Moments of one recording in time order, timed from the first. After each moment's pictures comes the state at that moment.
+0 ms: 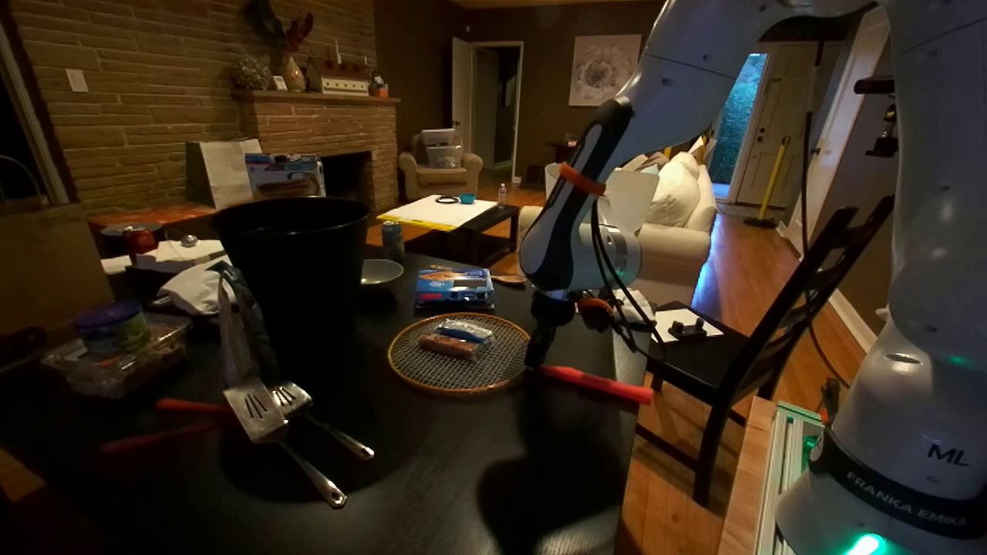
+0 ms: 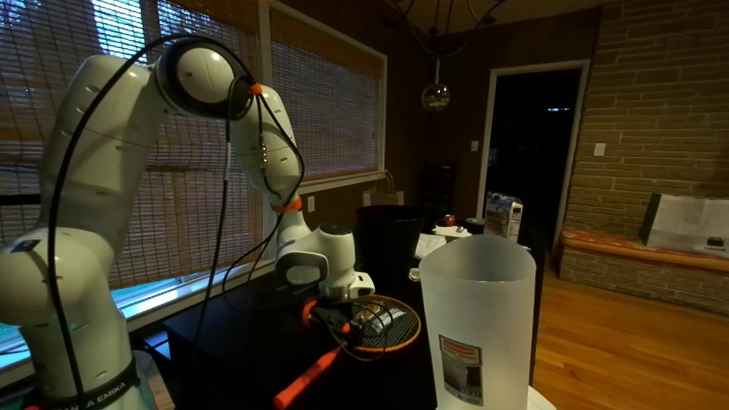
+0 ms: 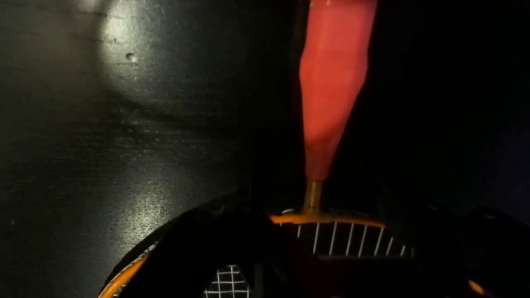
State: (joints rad) arm -0.32 0.37 0.15 -2.53 0.39 3.01 -0.82
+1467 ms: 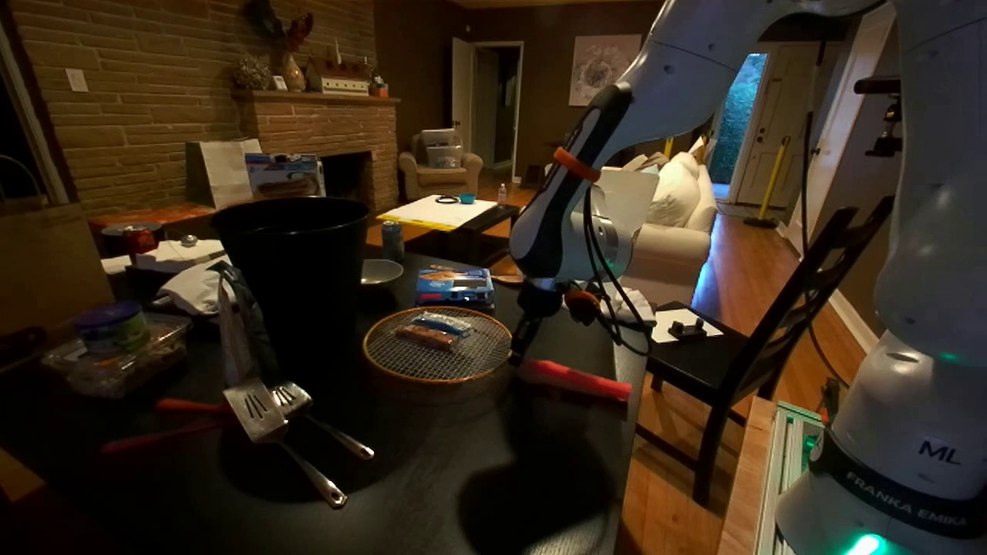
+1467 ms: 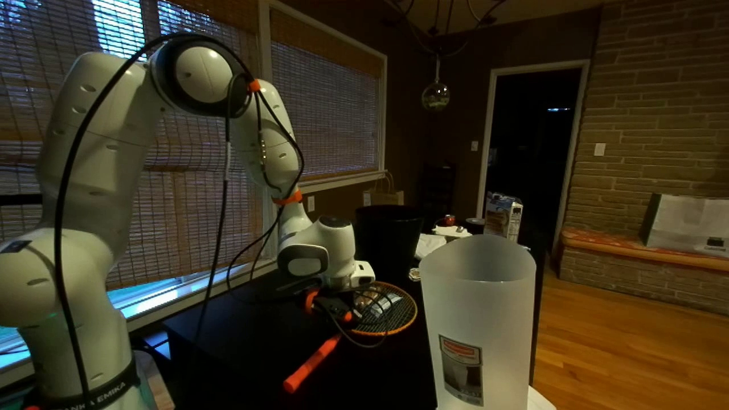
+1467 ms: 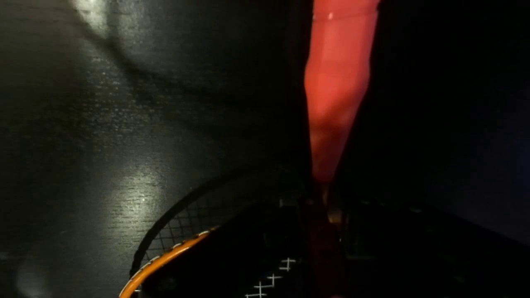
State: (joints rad) arm -0.42 0.36 0.29 -2.50 0.42 3.02 -0.84
